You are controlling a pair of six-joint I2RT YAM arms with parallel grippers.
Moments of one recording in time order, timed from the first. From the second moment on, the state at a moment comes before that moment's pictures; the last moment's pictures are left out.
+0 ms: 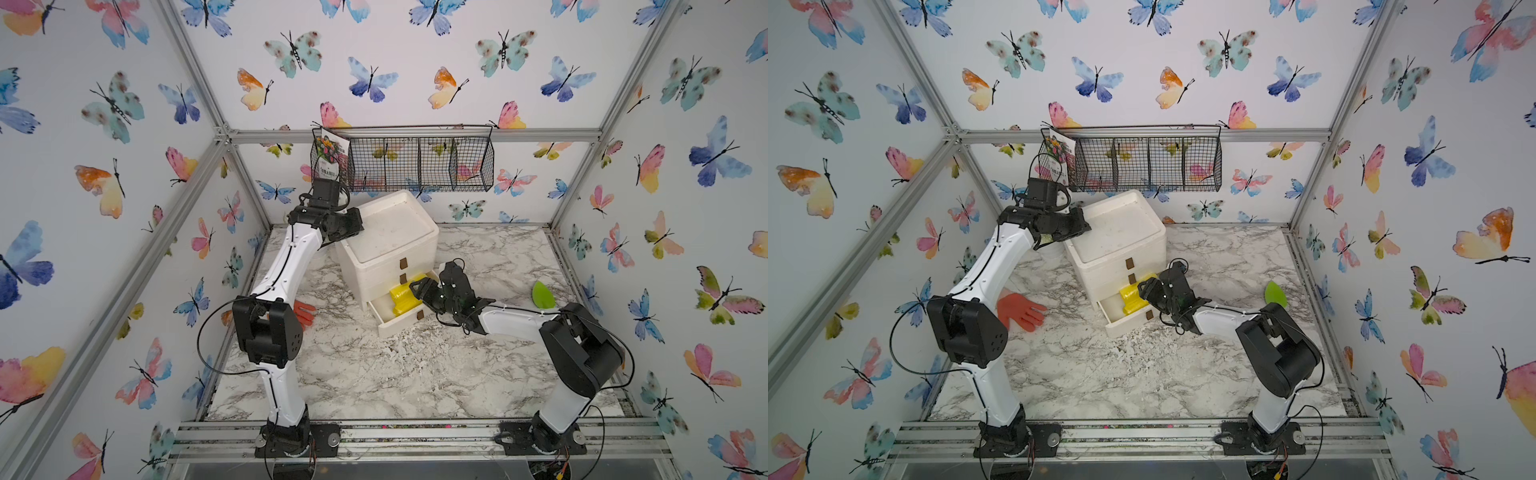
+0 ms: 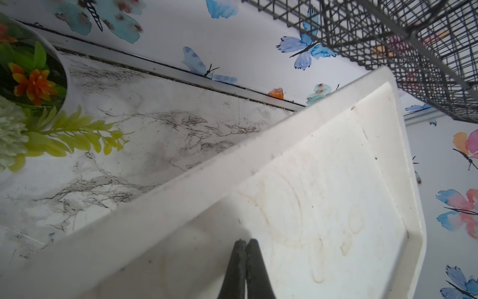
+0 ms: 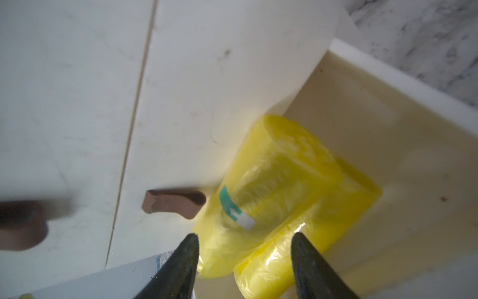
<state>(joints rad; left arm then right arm) -0.21 1.91 1.96 -0.84 0.25 -0.45 0.69 1.72 0.91 0.27 -0.07 1.07</state>
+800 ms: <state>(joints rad) -0.21 1.91 1.96 -0.84 0.25 -0.46 0.65 1.80 1.00 0.33 -0.12 1.02</state>
